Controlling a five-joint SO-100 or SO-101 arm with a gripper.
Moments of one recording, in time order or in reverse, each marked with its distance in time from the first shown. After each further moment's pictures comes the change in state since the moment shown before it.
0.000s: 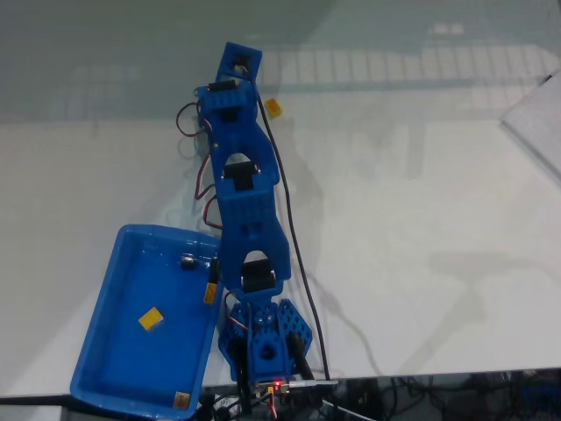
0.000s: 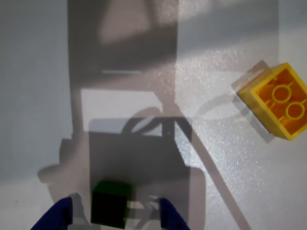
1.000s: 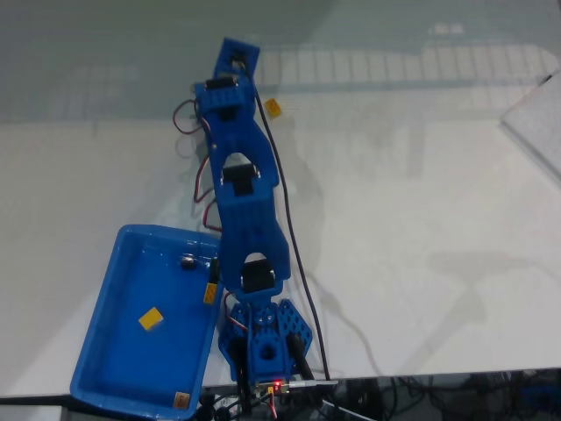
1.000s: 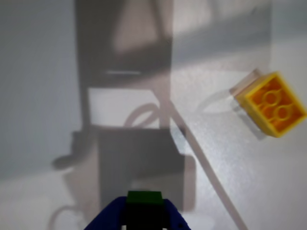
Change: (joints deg) arm -0.9 5.1 -1.0 3.2 0.8
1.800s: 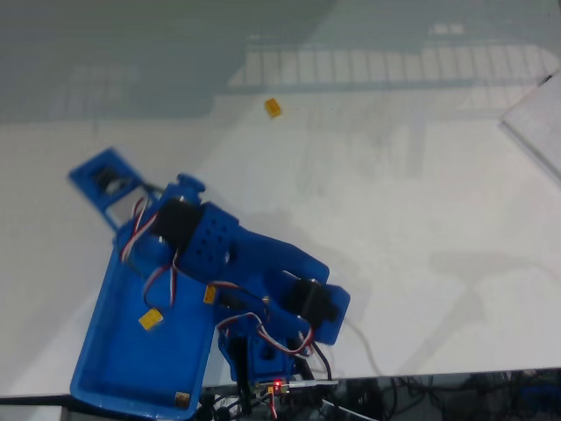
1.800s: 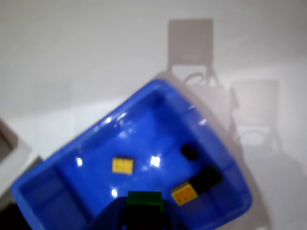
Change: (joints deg) arm -57.7 68.6 21.4 49.6 -0.1
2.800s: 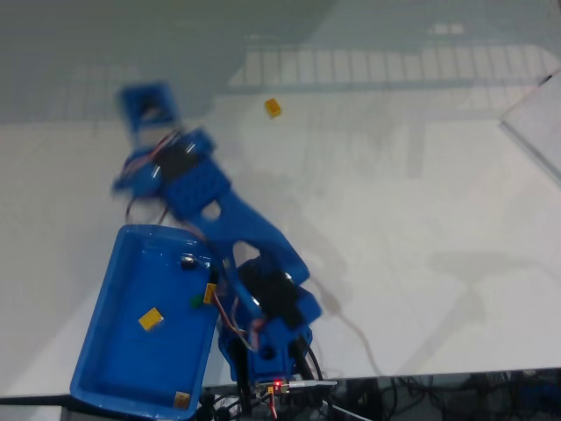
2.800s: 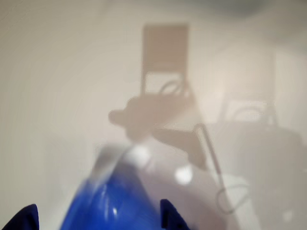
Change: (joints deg) arm 37.6 -17.7 0.3 -24.2 -1.1
